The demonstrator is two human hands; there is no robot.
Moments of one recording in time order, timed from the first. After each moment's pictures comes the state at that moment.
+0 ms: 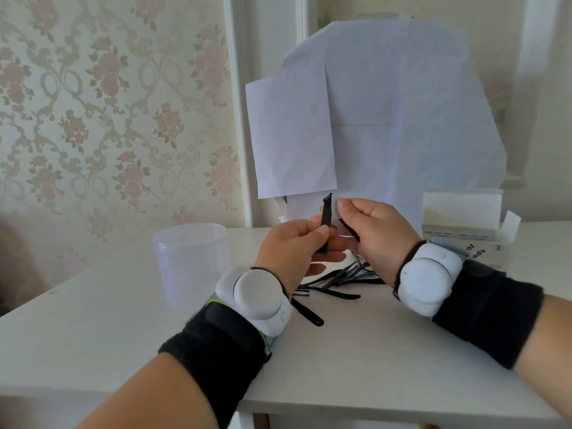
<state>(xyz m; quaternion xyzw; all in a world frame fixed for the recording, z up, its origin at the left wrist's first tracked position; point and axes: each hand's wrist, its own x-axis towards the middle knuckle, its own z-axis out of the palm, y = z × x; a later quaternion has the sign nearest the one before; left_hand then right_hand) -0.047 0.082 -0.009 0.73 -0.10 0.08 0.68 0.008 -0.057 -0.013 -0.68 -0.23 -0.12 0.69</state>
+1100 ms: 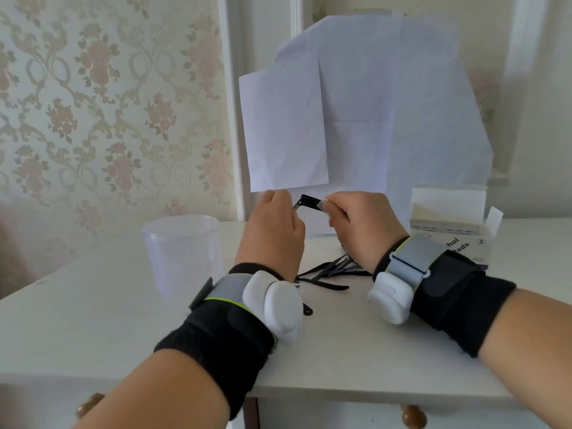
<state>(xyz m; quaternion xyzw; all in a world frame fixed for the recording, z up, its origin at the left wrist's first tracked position) -0.043 0.085 -0.005 0.86 -0.09 0.39 0.30 0.008 -0.059 -0.003 -0.86 -0.25 -0.37 0.25</state>
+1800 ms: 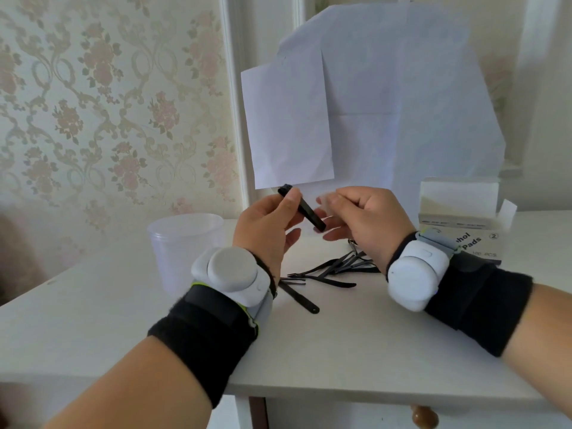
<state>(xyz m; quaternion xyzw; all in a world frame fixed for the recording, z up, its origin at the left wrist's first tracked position) -0.034 0.094 -0.010 0.60 -0.06 0.18 0.78 -0.005 -0.051 -0.006 -0.70 -0.24 -0.17 0.65</state>
